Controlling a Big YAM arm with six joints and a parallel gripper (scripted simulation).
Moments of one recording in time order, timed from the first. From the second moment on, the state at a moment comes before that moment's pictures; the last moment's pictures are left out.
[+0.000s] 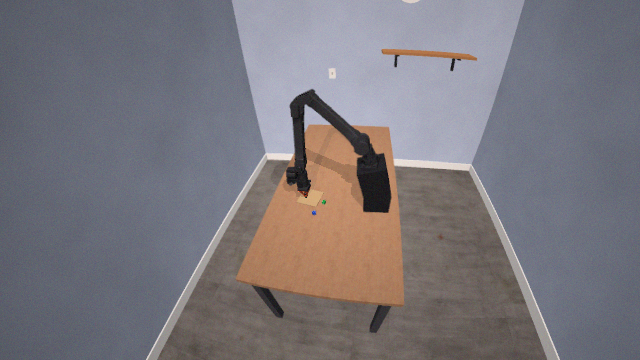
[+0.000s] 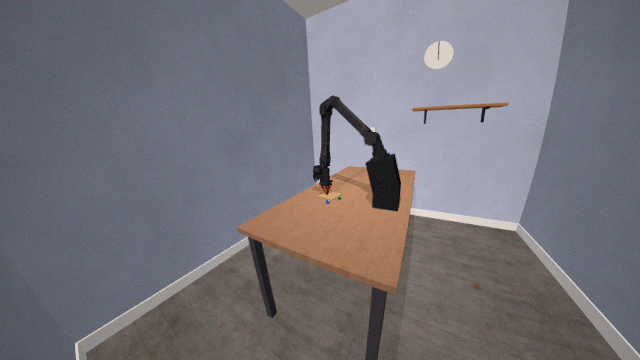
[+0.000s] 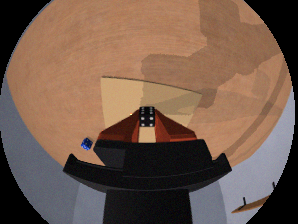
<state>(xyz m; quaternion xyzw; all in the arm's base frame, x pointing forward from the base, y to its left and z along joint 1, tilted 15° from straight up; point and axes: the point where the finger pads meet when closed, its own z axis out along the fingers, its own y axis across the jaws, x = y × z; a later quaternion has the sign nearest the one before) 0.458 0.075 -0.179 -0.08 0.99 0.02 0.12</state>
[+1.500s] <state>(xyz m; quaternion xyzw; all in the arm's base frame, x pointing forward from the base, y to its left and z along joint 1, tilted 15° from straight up) 0.457 0.076 -0.179 -0.08 0.99 0.02 0.12</state>
